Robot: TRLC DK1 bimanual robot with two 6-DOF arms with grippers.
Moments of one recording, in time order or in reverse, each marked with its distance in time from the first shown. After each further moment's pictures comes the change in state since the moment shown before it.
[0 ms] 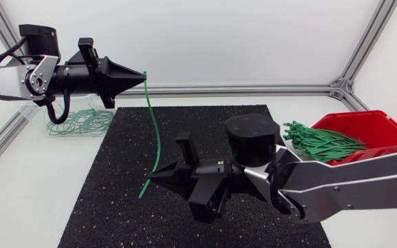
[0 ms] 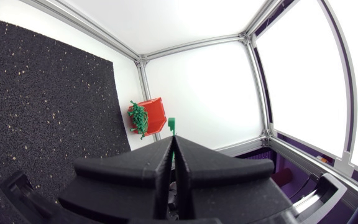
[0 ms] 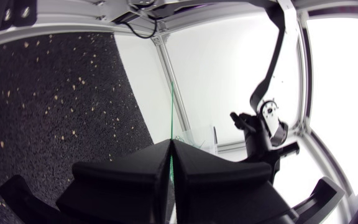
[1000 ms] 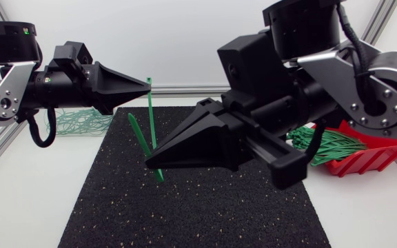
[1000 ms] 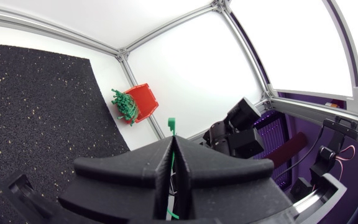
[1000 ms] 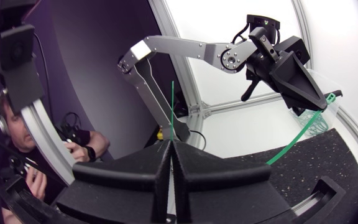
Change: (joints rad) left arm -0.108 -0.328 -0.235 0.028 -0.050 0.110; right arm -0.121 -0.284 0.403 -0.868 -0.649 1.369
